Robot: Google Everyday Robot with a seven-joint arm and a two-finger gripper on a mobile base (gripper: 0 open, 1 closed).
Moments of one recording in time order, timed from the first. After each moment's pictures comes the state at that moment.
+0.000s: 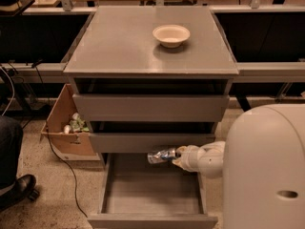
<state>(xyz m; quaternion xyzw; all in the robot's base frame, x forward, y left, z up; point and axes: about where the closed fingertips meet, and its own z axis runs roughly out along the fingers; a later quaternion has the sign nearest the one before) 0.611 -0.117 0.454 -0.54 0.77 0.00 0.34</state>
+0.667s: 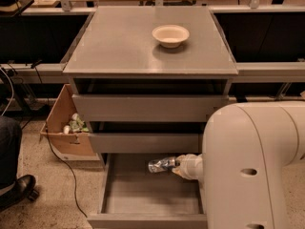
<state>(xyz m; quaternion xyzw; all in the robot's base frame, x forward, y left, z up) 0.599 -0.123 0.396 -0.54 0.78 0.01 0.31</state>
